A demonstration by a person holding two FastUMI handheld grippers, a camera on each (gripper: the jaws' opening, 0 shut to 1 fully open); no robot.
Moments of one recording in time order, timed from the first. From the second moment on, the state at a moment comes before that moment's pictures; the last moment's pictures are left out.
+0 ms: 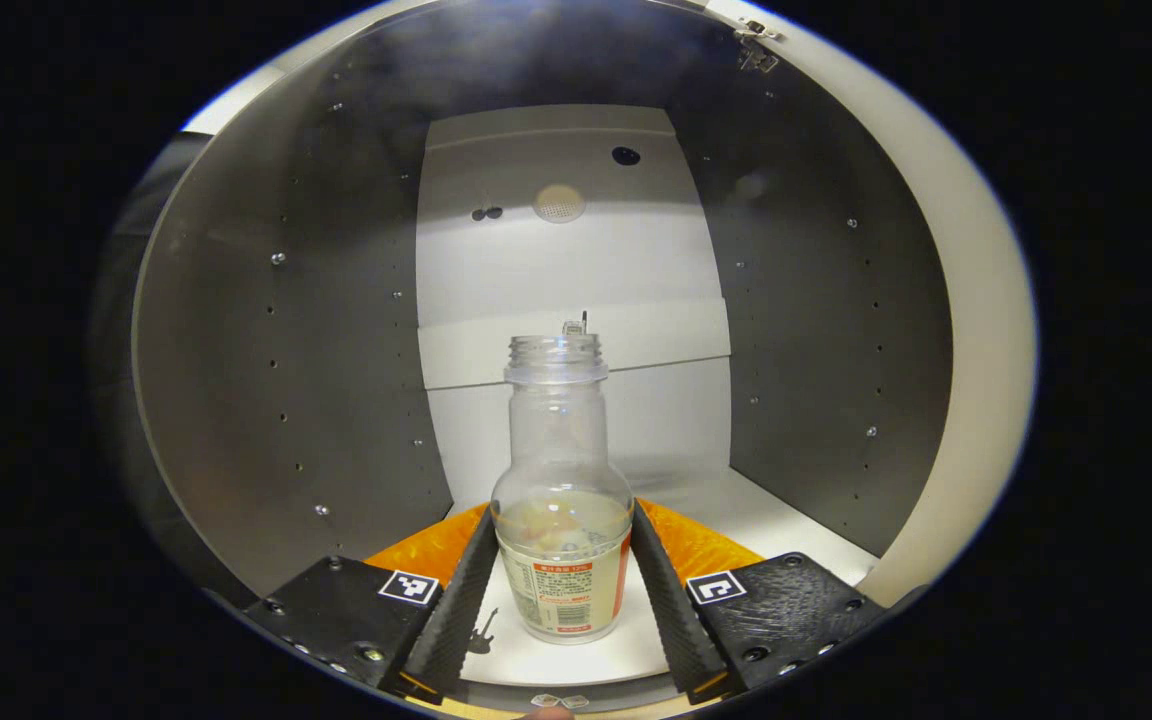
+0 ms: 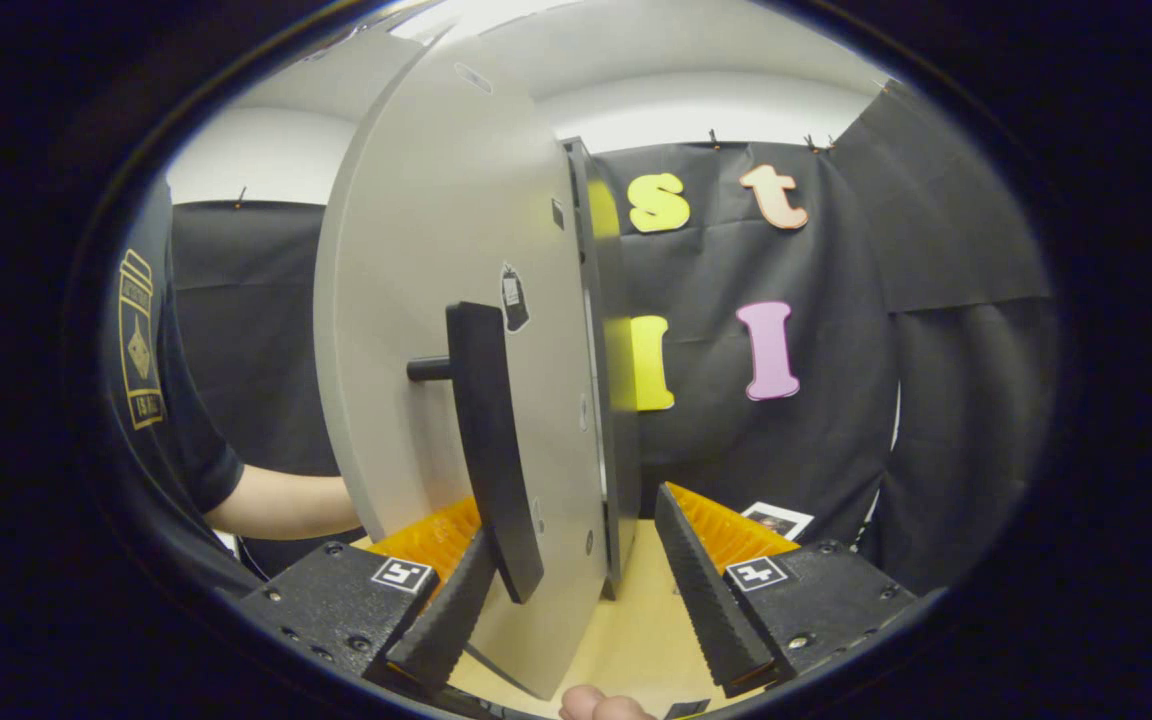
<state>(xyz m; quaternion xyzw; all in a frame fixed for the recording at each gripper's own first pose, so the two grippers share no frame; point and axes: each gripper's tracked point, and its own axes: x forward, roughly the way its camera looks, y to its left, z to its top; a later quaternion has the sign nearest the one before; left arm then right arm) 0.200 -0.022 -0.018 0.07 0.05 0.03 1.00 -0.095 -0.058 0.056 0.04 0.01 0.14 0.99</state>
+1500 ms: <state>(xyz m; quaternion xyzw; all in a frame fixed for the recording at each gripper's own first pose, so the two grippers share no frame) -0.021 0.091 -0.076 0.06 0.03 0.01 1.00 -0.130 -0.063 0.032 0.19 0.07 0.04 0.98</state>
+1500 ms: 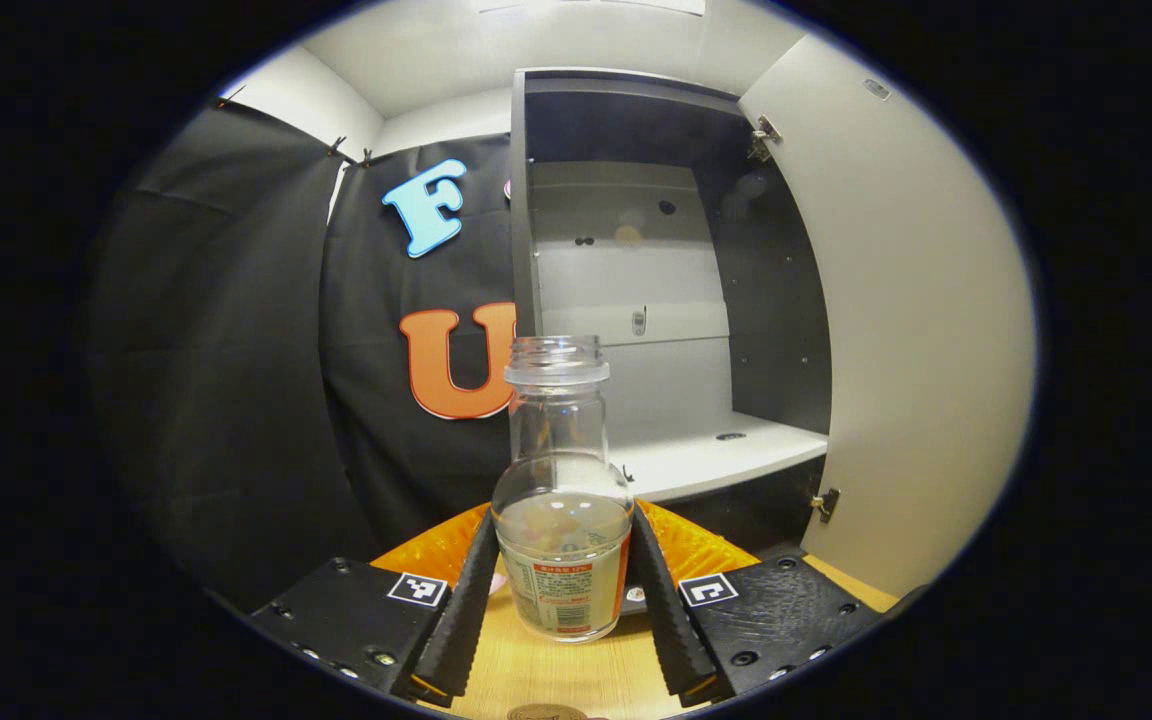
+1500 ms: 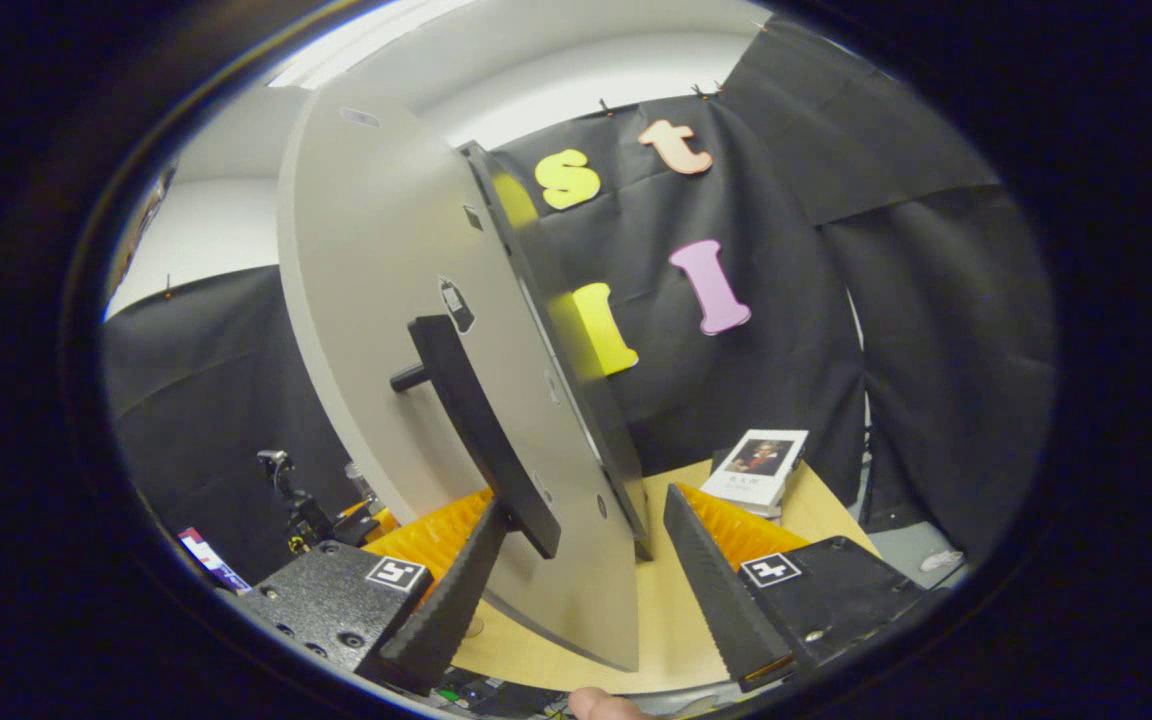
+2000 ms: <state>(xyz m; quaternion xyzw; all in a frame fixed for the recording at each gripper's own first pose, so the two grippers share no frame) -0.065 0.128 -0.225 0.04 0.06 0.05 1.00 -0.143 -0.066 -0.038 0.18 0.18 -0.07 0.96</state>
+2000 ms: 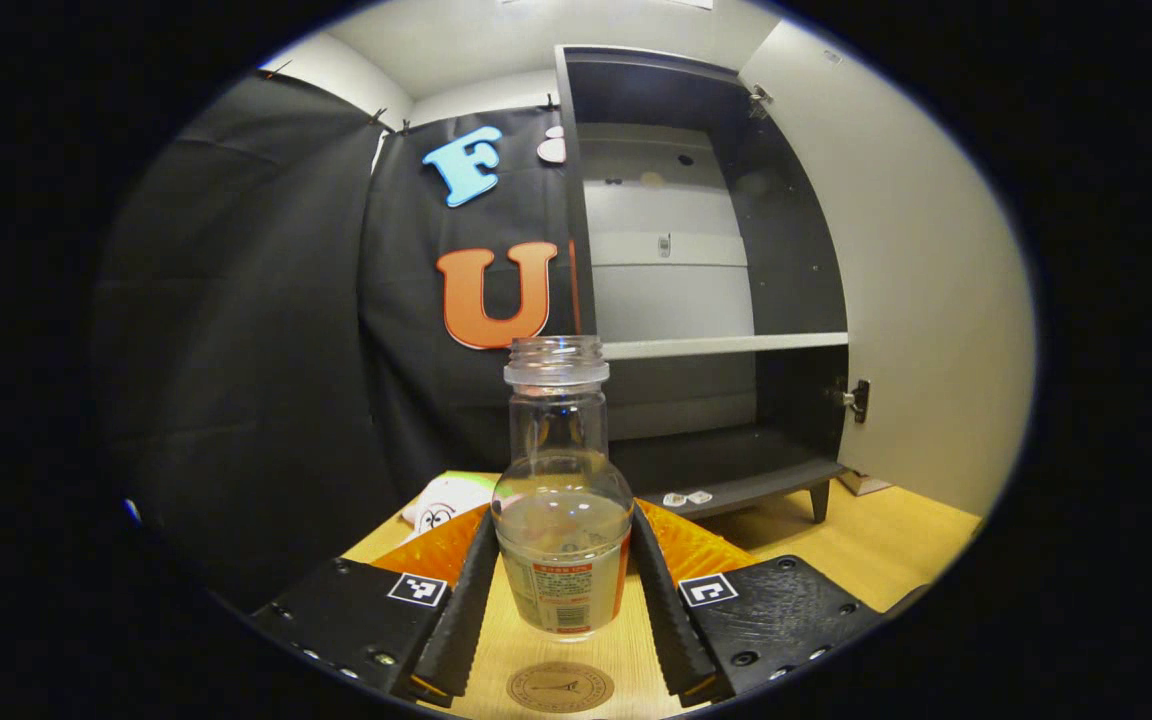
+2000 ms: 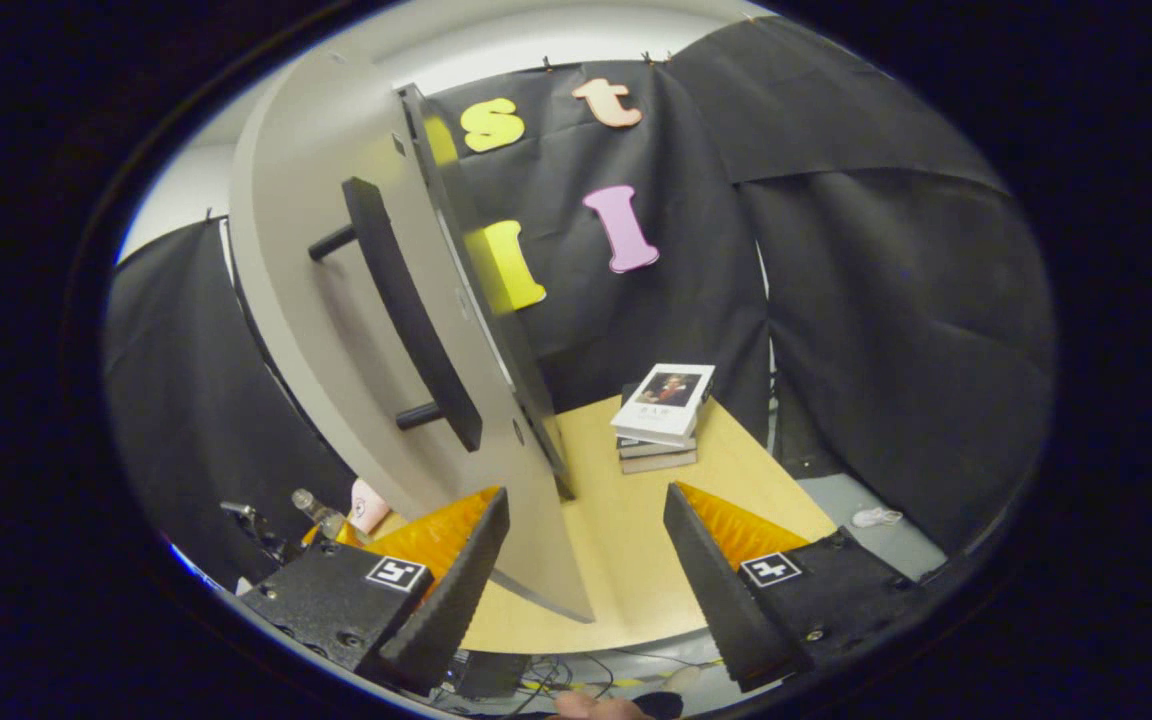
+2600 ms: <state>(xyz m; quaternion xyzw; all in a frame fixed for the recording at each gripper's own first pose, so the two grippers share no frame) -0.088 0.142 -0.322 0.00 0.13 0.07 0.99 -0.132 -0.082 -0.066 0.09 0.27 -0.15 0.95</state>
